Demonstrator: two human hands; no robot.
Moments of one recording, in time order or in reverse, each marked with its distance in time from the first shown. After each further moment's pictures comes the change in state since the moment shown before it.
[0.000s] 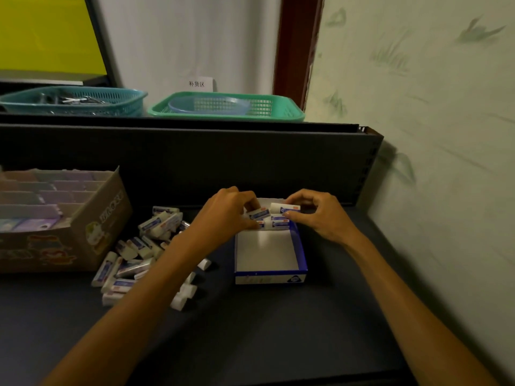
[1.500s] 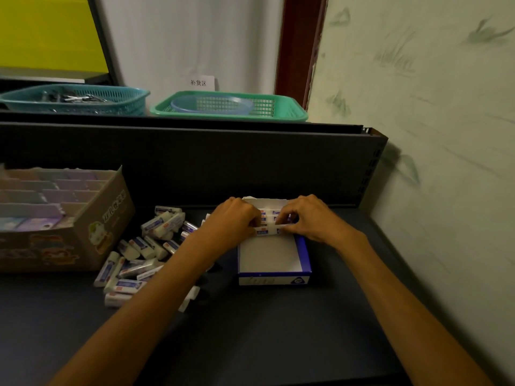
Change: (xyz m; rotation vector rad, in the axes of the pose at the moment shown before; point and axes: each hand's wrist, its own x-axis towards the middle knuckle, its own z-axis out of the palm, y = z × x) left_hand 0.010 -0.008 0.020 0.151 -0.133 0.080; right_hand 0.023 -0.012 0.014 -0.654 -0.297 -0.014
